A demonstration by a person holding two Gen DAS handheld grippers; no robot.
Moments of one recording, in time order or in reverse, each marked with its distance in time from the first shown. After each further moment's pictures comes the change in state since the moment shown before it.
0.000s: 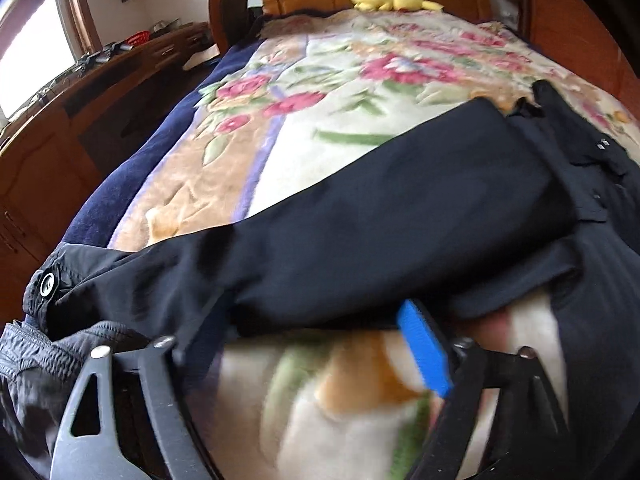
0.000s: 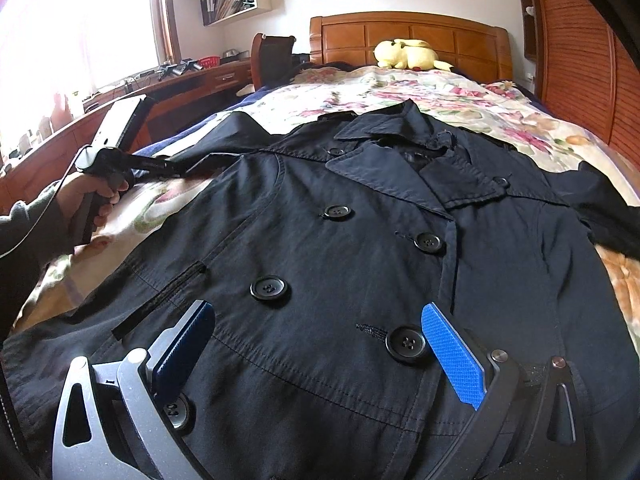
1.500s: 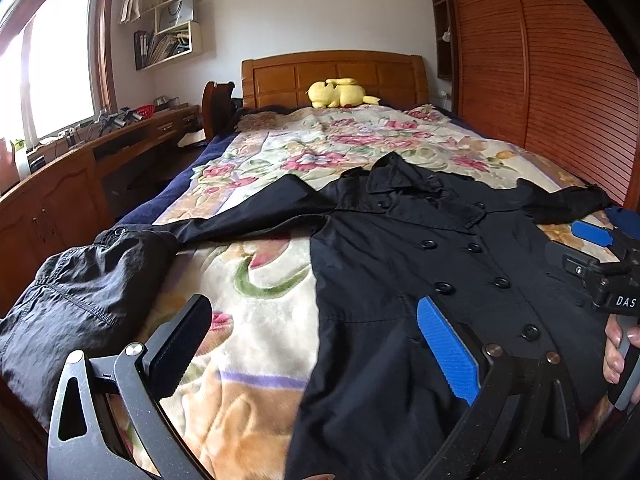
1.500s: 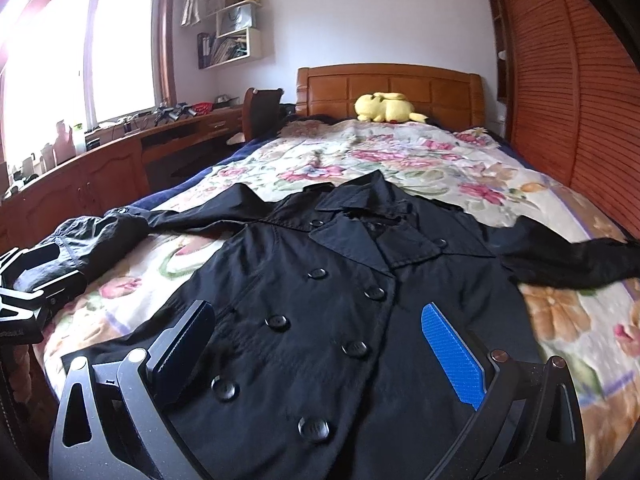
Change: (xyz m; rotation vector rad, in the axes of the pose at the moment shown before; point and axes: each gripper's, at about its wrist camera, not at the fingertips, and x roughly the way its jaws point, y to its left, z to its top) left arm -0.272 -0.105 -0.162 -0.022 -0.343 -0.119; right arm -0.096 0.015 0.015 -0.006 -0.166 -0.061
